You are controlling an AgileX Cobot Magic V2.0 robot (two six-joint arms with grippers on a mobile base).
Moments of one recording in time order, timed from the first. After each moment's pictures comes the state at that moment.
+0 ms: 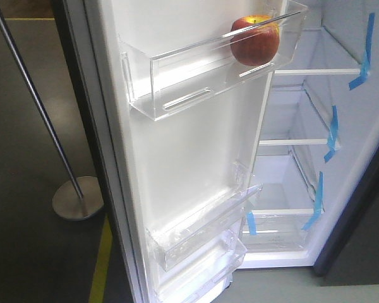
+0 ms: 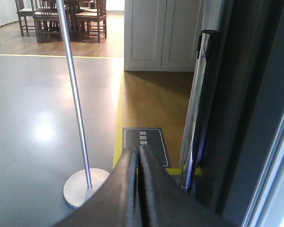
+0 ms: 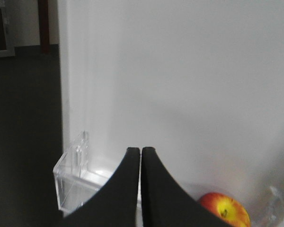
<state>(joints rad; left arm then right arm) -0.02 -0.01 0.03 0.27 0.23 -0.40 0.06 1.36 -1.87 0.91 1.13 -0.84</state>
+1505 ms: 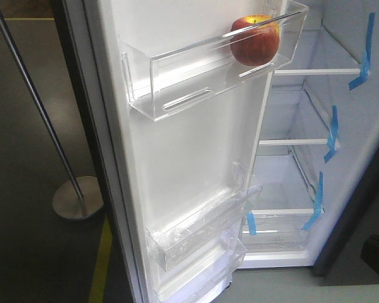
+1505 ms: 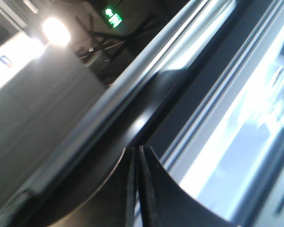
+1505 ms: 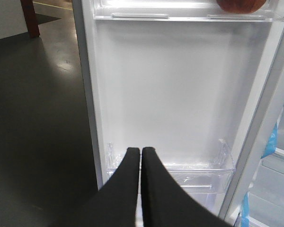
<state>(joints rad) -0.02 -0.01 -0.04 0.11 -0.42 -1.08 0.06 0.31 -0.55 0.80 0.79 -0.72</state>
